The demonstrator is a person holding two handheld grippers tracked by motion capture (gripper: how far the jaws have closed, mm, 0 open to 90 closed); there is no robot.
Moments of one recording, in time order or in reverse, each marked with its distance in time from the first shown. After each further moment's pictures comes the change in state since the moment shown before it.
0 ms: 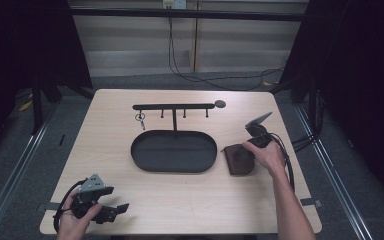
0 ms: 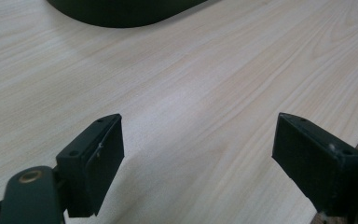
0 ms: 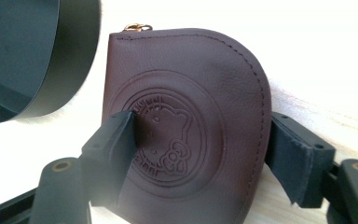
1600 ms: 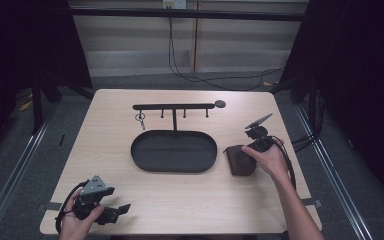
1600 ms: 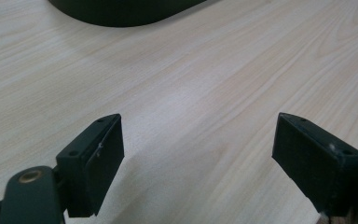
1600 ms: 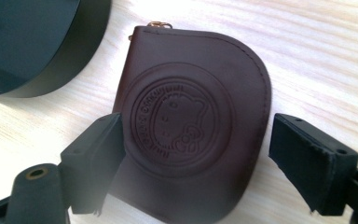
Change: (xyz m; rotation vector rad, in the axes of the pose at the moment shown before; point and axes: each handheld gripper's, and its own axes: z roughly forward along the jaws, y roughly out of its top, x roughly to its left) left arm -0.006 -0.001 0.002 -0.007 0.022 0.009; right arm 0.021 -0.018 -0.014 -0.080 -0.123 -0.115
